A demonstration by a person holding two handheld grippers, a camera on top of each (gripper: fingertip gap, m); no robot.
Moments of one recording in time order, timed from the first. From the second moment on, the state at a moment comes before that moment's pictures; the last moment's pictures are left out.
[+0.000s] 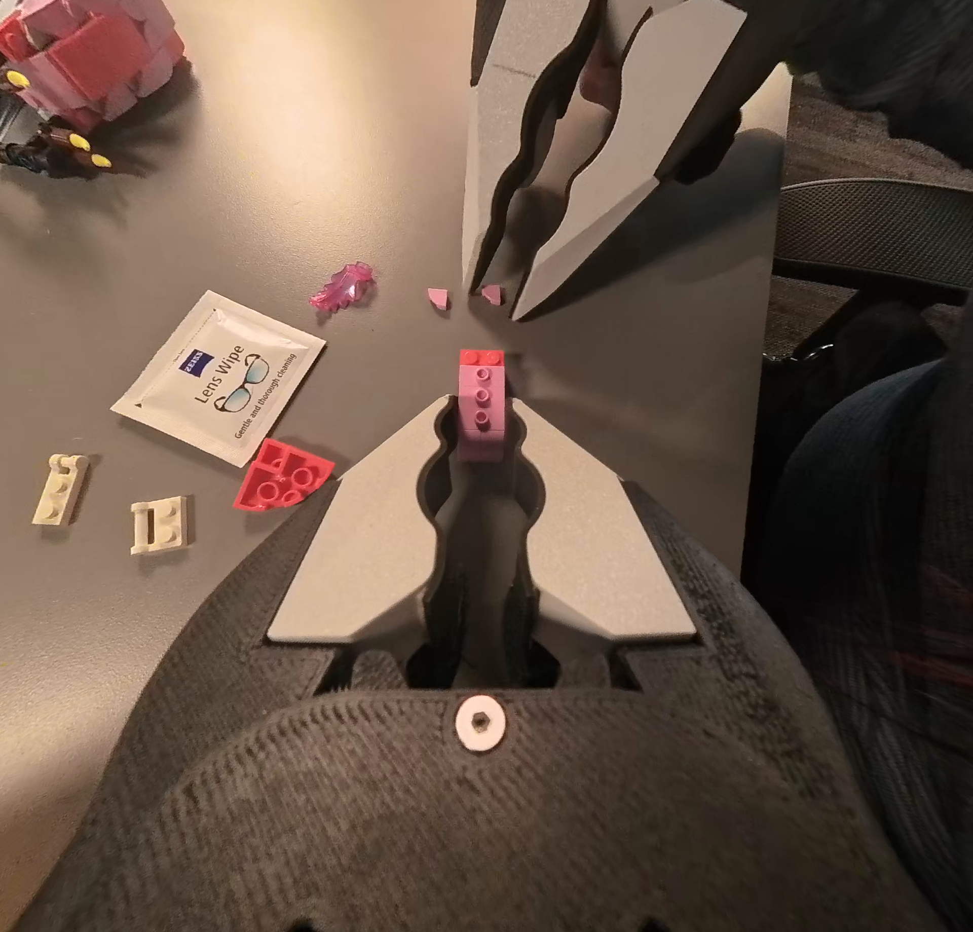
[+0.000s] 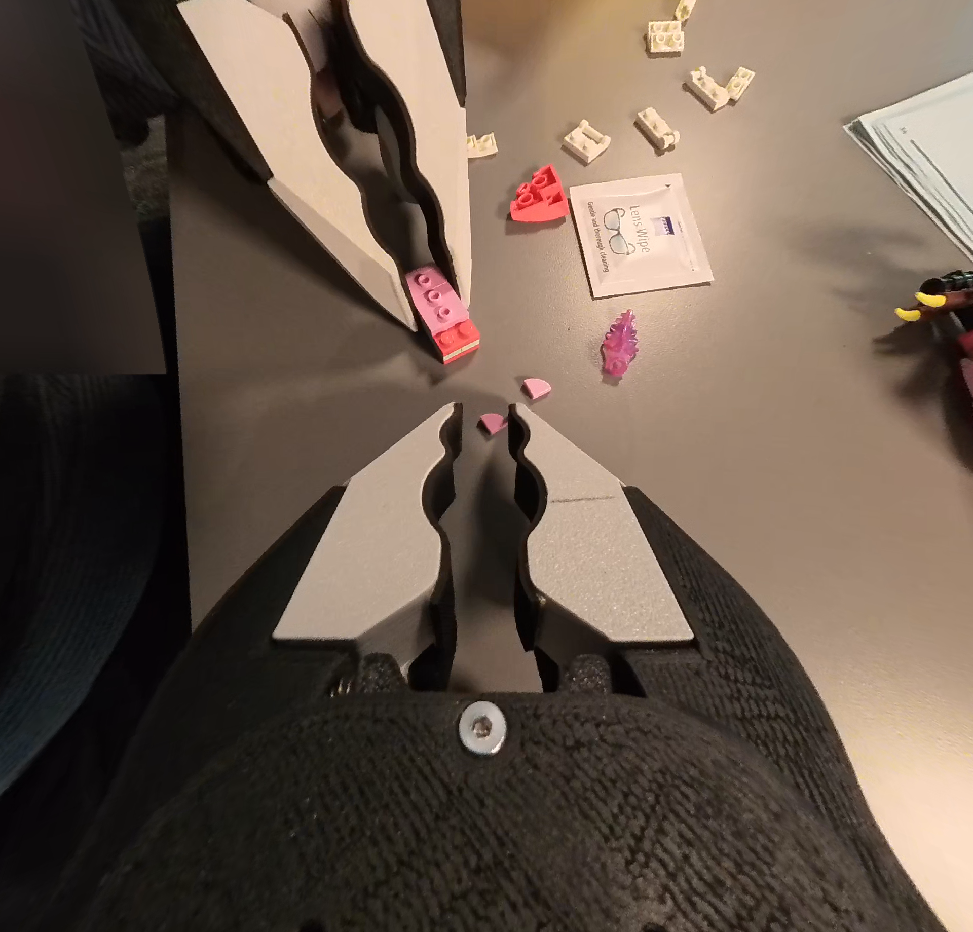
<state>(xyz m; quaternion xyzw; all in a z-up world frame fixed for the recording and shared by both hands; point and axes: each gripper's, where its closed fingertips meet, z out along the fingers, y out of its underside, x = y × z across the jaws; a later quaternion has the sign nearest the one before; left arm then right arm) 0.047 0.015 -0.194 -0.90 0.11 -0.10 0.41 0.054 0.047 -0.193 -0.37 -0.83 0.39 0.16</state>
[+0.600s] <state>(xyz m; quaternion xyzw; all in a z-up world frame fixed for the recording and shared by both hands) 0.047 0.015 -0.194 -0.90 0.11 -0.10 0.41 0.065 0.051 -0.188 -0.37 -0.82 0.41 0.15</state>
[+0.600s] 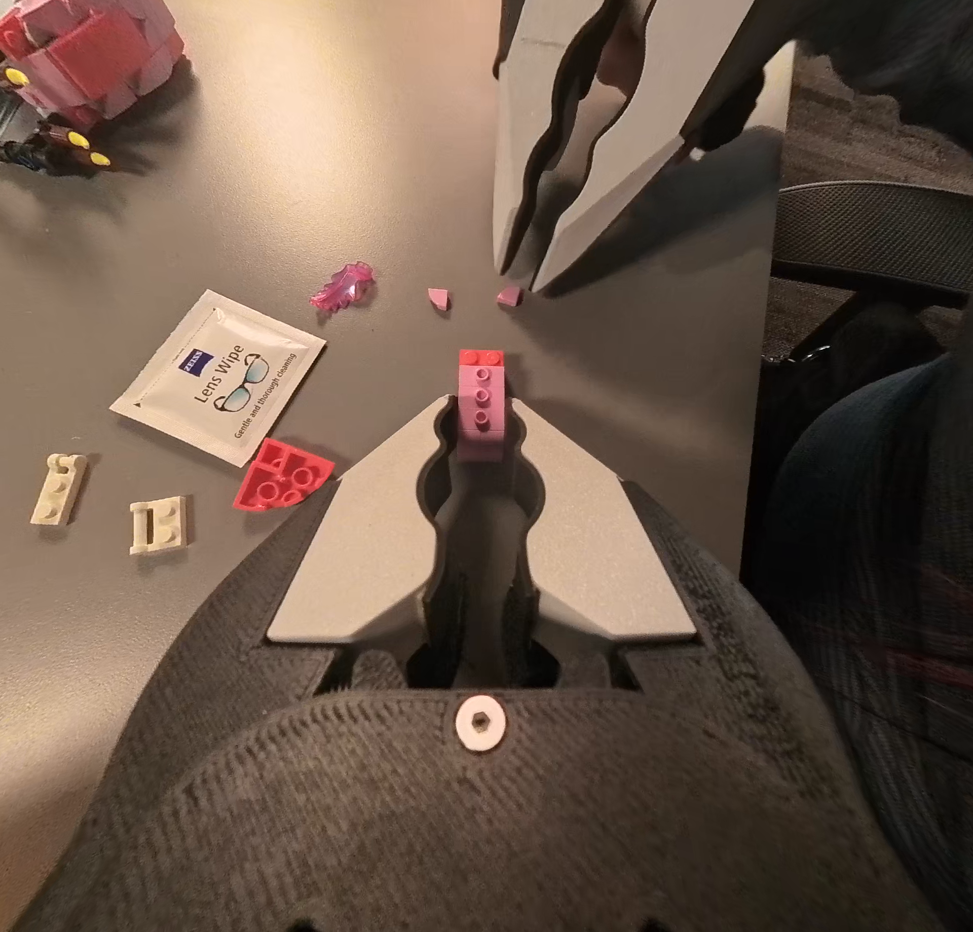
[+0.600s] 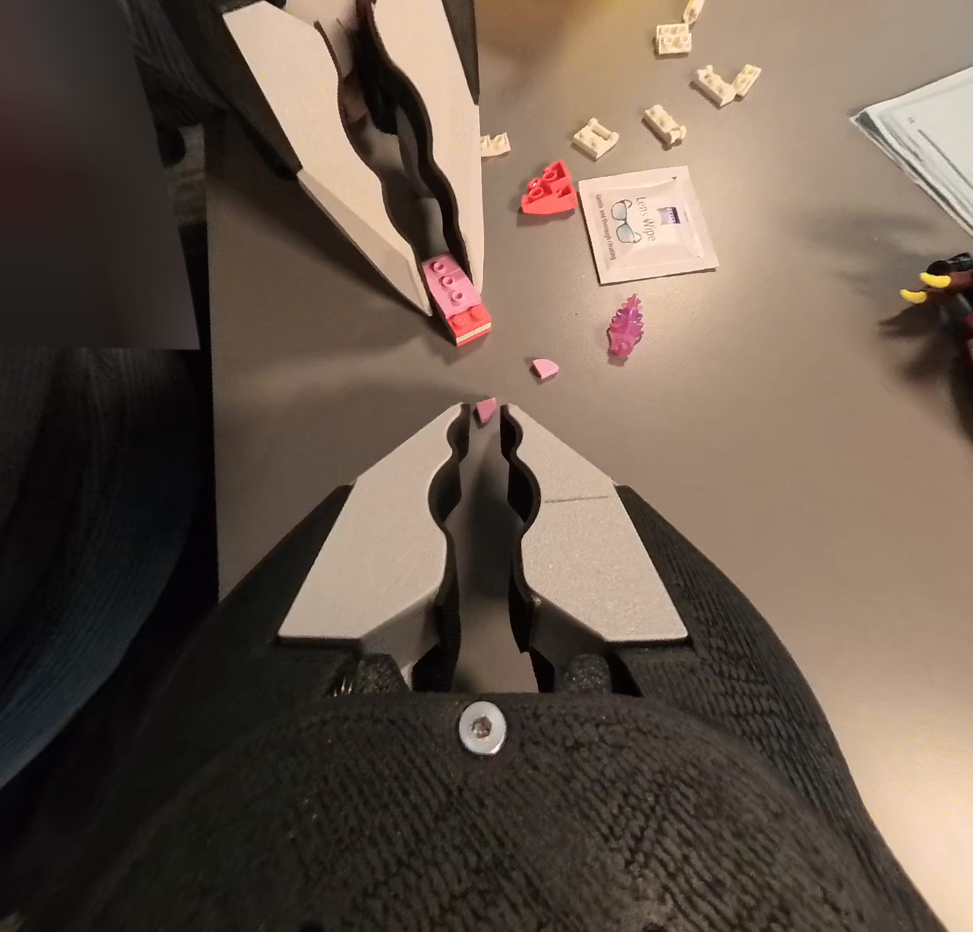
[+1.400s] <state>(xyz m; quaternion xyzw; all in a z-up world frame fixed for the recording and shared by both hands) 0.046 0.015 -0.195 -0.90 0.11 -0.10 0.41 0.065 0.047 -0.194 -0.35 -0.83 0.38 0.19</state>
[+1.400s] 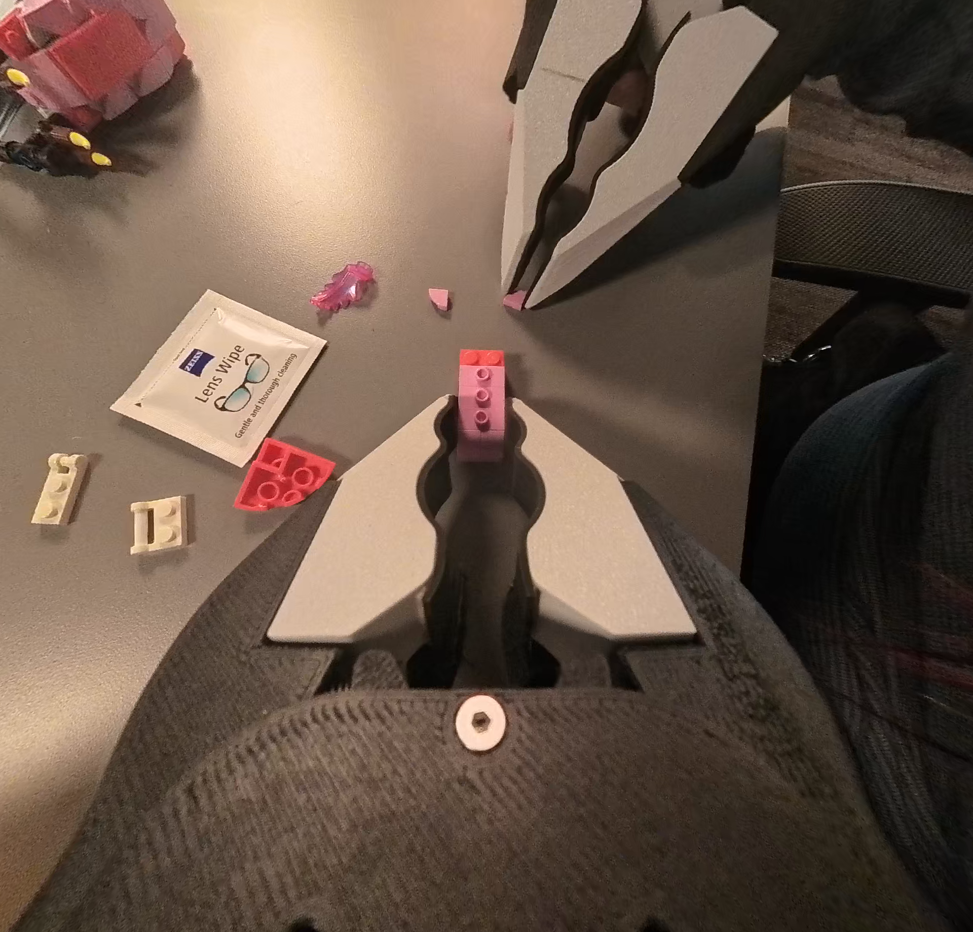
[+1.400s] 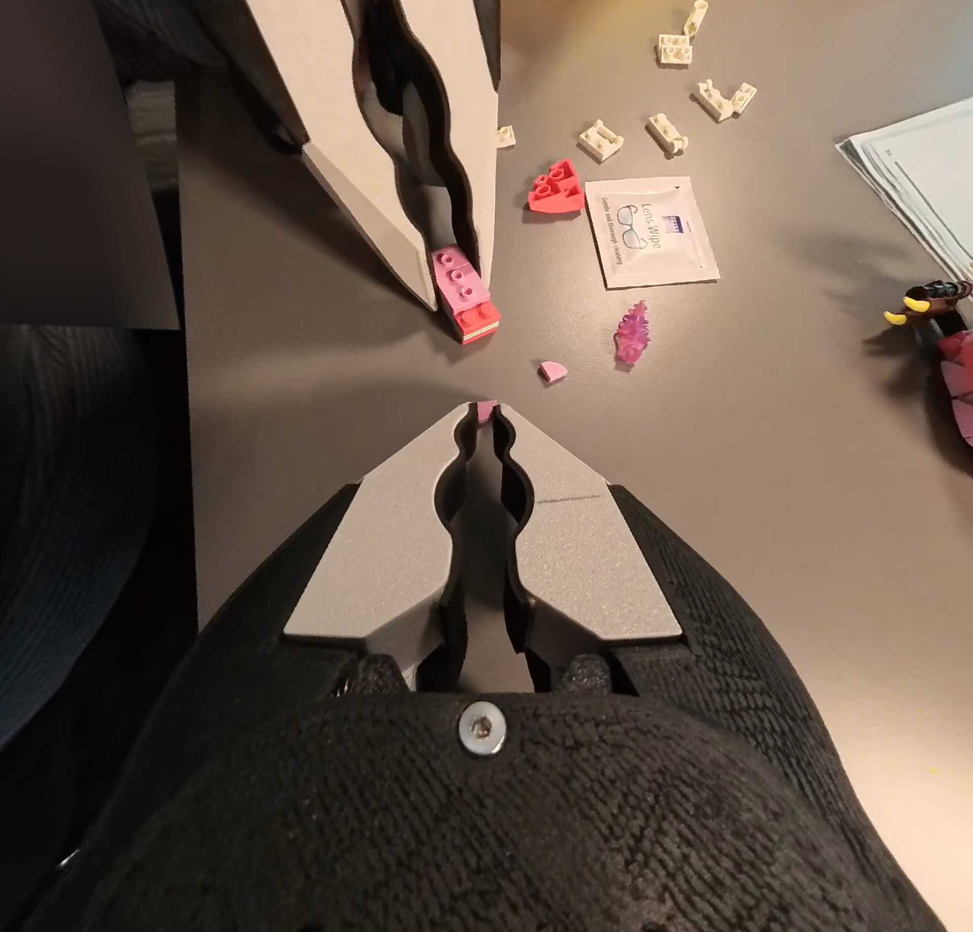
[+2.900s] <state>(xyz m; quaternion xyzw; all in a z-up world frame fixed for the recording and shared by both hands) 0.046 0.015 -0.195 -0.90 0.11 -0.10 0.41 0.089 0.037 -0.193 -0.32 -0.85 0.41 0.11</state>
